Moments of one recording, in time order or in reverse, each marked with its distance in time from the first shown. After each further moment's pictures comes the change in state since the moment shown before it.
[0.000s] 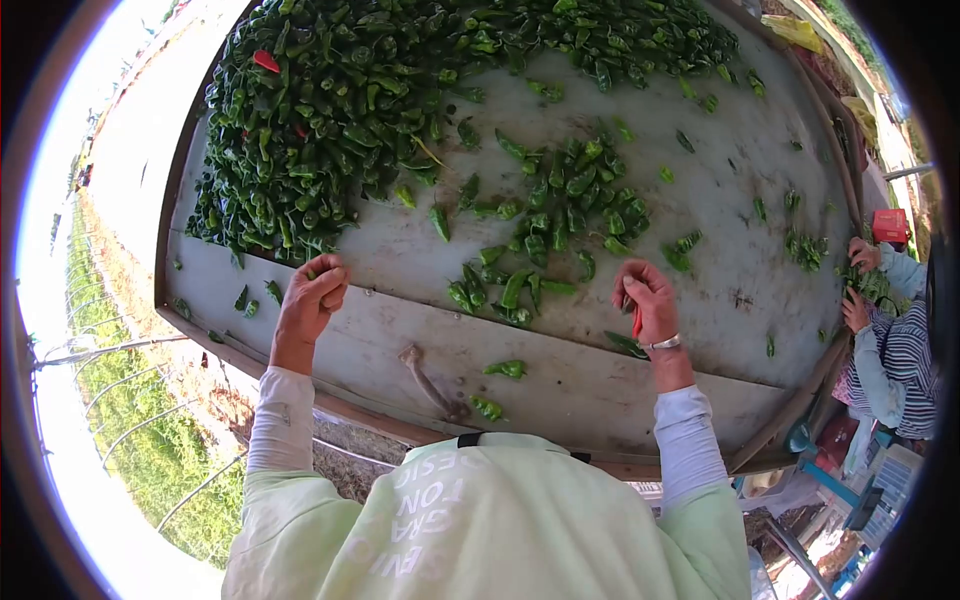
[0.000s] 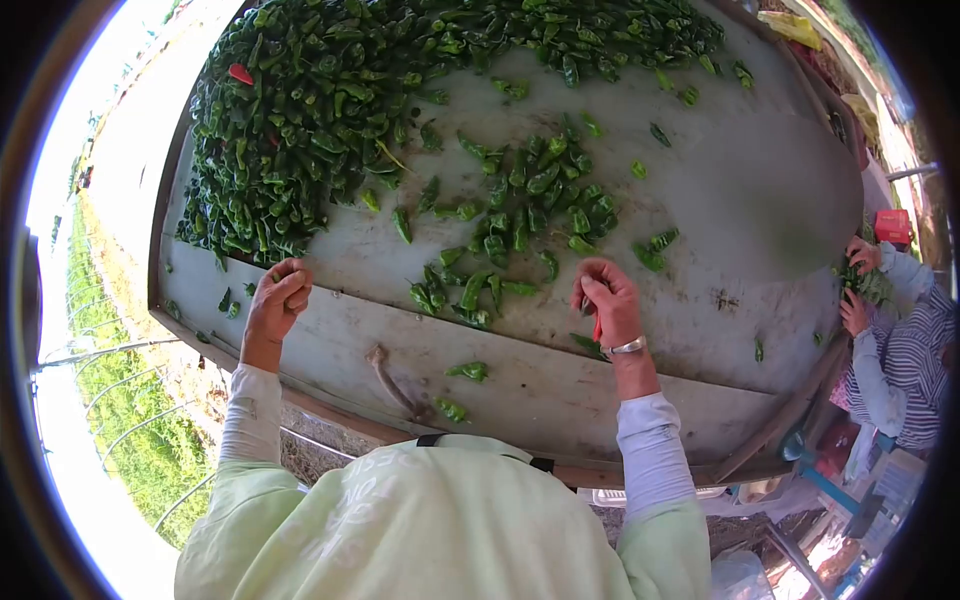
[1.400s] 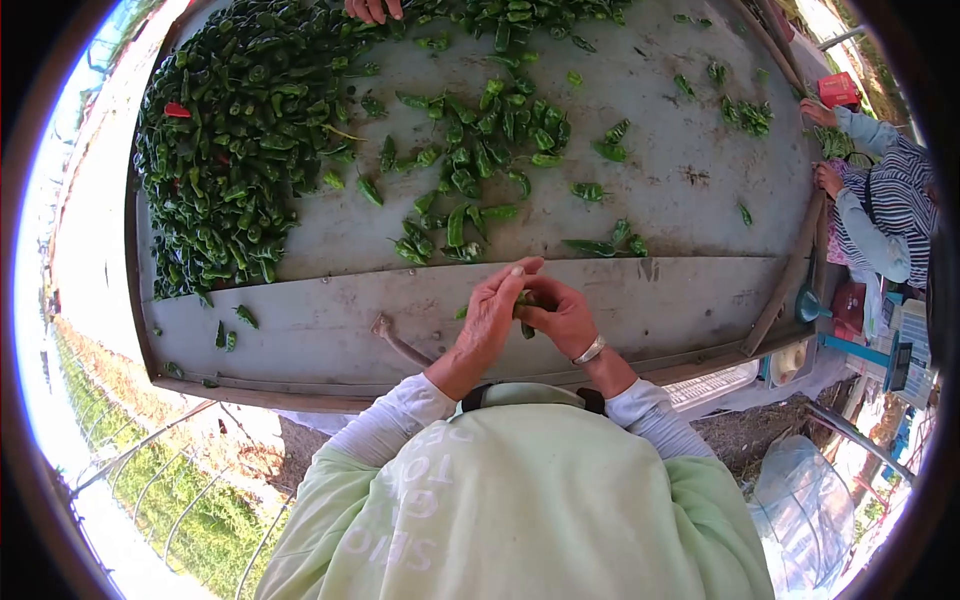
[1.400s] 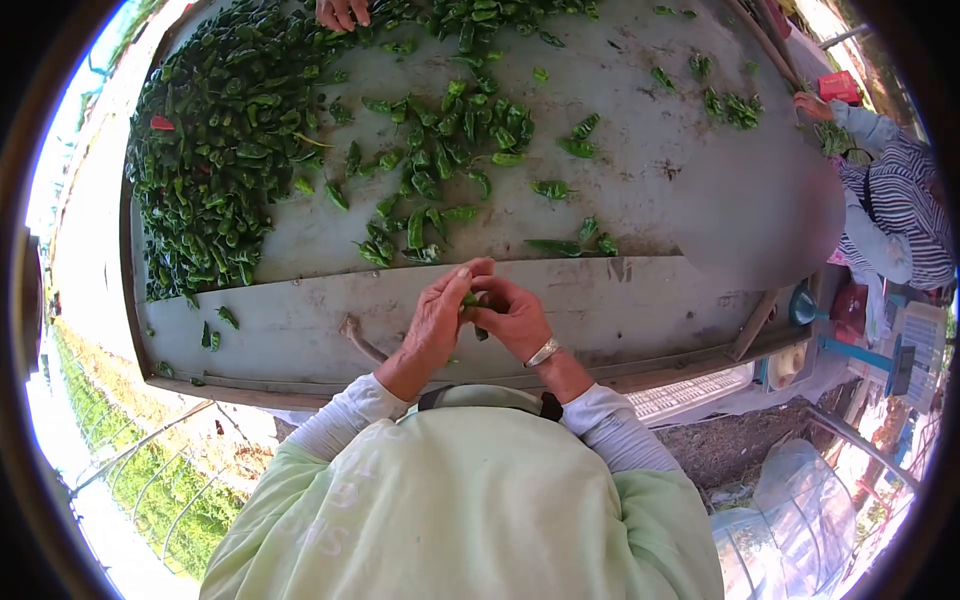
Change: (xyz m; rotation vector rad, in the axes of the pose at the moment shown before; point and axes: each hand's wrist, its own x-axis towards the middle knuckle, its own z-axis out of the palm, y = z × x) left_hand -0.059 -0.139 0.221 0.011 -0.323 -0.274; right_hand -0.130 0.059 0.070 0.092 -0.060 0.022
